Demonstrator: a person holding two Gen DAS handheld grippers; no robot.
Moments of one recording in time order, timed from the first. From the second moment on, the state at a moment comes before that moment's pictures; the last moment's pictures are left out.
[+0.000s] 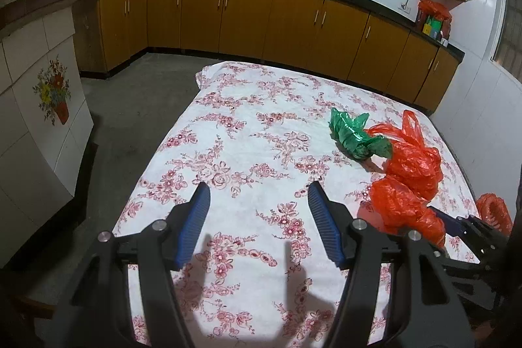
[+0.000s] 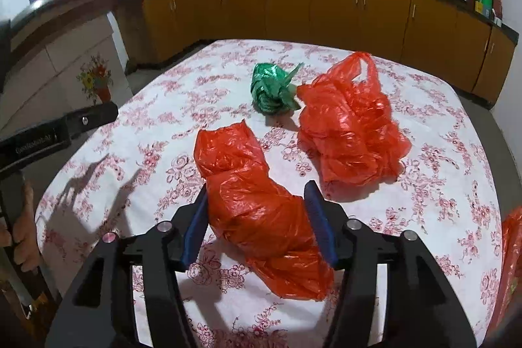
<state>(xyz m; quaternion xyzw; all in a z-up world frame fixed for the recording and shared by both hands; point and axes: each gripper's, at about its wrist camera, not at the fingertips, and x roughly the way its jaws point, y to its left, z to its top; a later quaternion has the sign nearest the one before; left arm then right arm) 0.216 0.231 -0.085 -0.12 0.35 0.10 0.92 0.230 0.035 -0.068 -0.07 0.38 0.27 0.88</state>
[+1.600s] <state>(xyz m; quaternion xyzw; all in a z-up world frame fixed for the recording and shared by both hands) 0.328 0.044 -0.098 -0.07 0.38 -0.05 0.92 0.164 -0.194 -0.003 0.08 0.29 0.08 0.95</state>
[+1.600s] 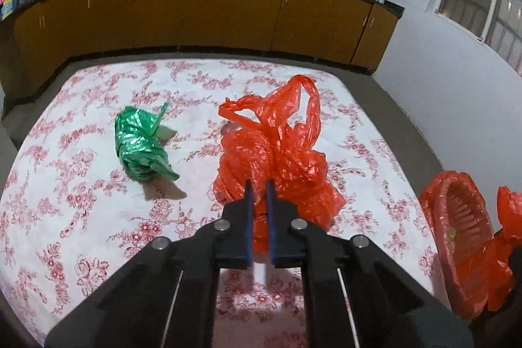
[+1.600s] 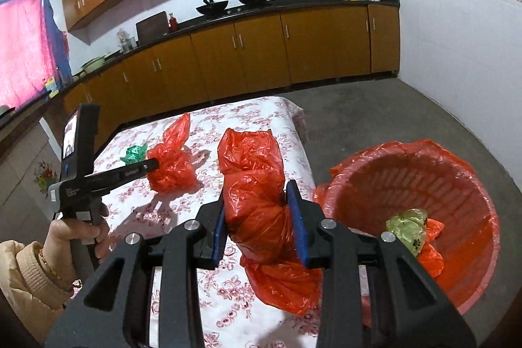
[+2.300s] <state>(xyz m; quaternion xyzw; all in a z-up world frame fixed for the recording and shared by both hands) 0.271 -0.071 -0.037 -0.05 0.33 -0.20 0.92 0.122 -0.301 0.014 0.13 0.26 -0.07 0.95</state>
